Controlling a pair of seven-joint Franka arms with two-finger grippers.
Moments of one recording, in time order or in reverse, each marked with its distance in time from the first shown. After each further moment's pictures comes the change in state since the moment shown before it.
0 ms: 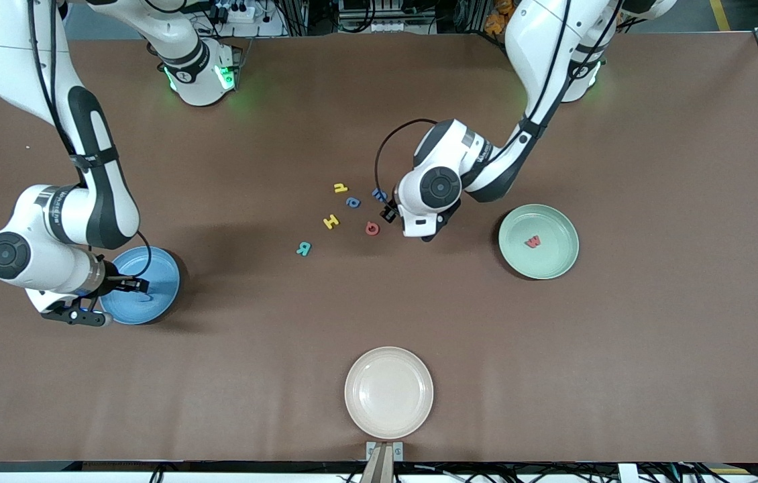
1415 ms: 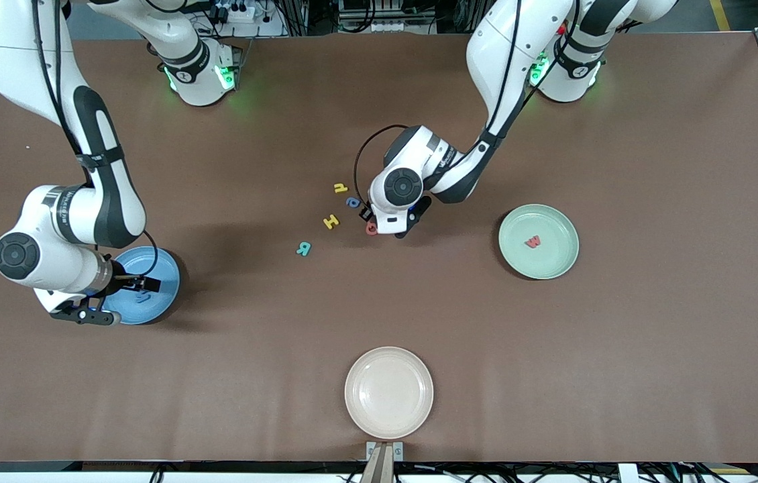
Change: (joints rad) left arm -0.137 0.149 0.056 0.094 -0.036 0.056 -0.013; right arm 0.006 0.000 0.008 -0.006 0.000 0.000 0.000
